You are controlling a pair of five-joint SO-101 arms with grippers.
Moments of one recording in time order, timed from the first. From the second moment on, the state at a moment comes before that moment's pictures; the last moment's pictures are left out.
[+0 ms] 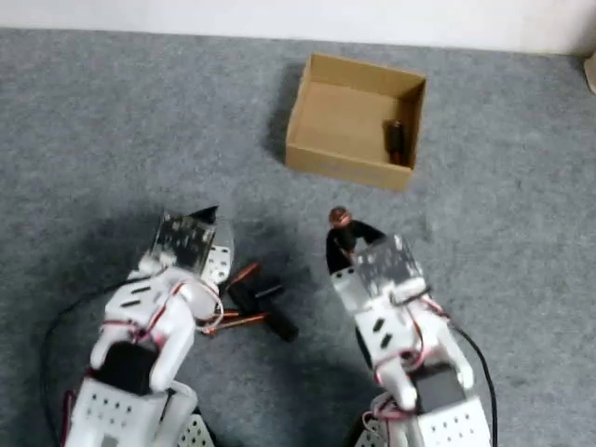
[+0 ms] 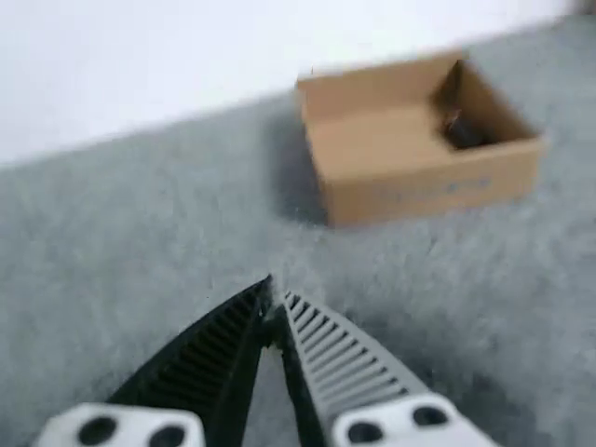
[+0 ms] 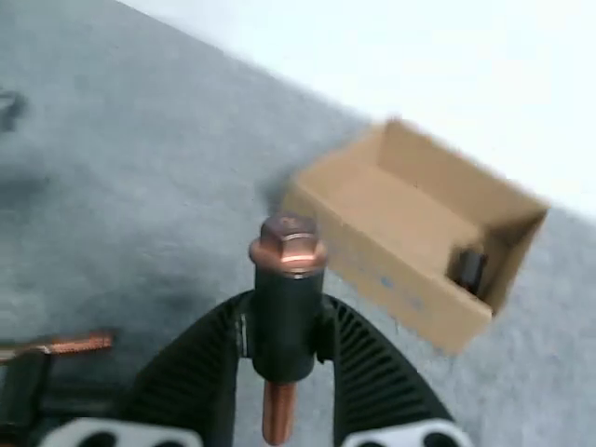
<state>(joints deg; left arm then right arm) 11.9 -83.8 75.3 41.1 -2.8 -23.6 -87.2 78.6 34.8 16.7</state>
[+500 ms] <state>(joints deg) 2.9 -18.3 52.6 23.4 1.1 -11.3 -5.5 15.3 34.0 16.7</state>
